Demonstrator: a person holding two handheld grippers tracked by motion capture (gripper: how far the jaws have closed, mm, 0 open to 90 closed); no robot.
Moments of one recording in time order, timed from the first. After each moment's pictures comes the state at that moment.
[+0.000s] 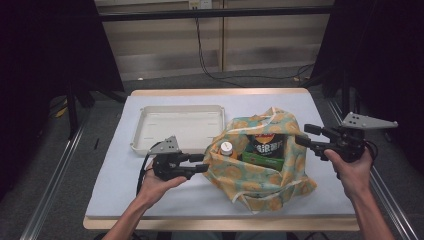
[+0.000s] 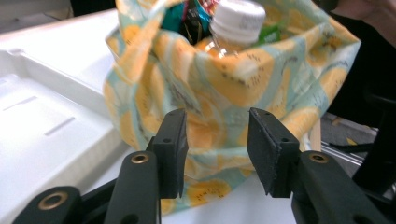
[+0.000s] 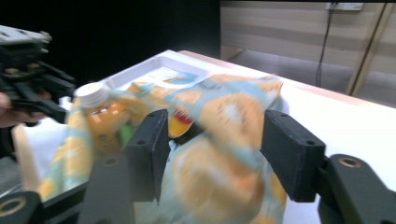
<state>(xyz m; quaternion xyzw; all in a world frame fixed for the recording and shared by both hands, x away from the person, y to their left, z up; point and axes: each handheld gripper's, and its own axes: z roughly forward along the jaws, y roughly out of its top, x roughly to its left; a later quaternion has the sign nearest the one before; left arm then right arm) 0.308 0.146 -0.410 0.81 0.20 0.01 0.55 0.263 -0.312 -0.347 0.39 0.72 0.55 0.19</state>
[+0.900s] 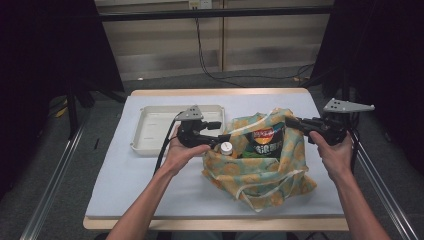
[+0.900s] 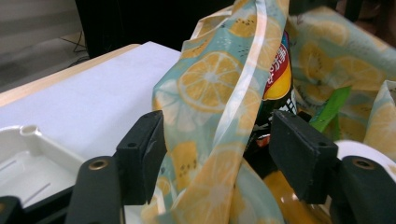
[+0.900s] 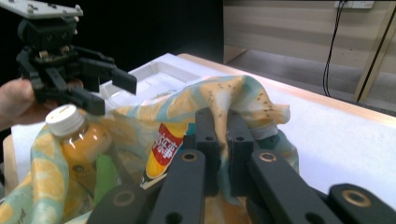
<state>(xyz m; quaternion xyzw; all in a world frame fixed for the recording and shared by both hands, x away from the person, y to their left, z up) 0.376 0.073 -0.389 0.81 0.18 0.03 0.56 0.305 -0.296 -0.348 0.38 0.72 0.55 0.17</state>
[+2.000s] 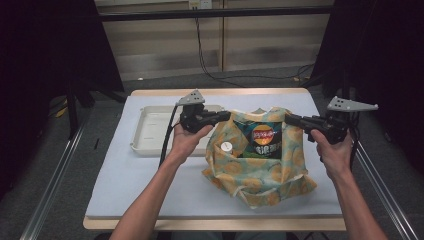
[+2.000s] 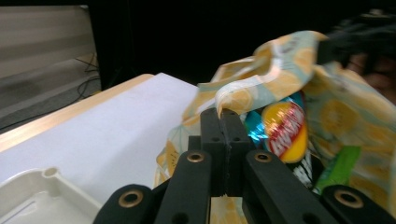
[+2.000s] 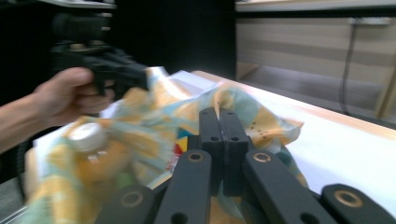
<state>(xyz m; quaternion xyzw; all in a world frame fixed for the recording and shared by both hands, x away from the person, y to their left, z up) 0.398 0.070 -0.360 0.77 0.21 0.04 0.60 0.301 -0.295 -0.343 0.36 0.71 0.59 0.16</state>
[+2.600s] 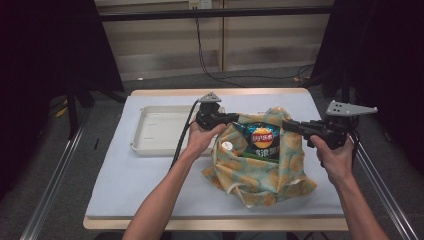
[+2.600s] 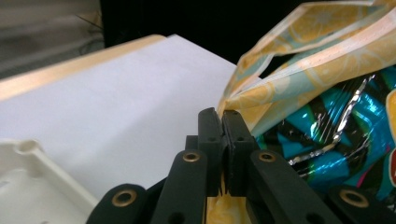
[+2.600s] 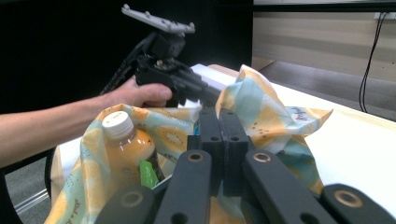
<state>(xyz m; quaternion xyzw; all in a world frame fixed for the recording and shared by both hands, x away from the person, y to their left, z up) 0.435 0.028 -0.408 0.80 0.25 0.01 0.54 0.291 -0.289 -0.341 0.34 0.72 0.59 0.14</state>
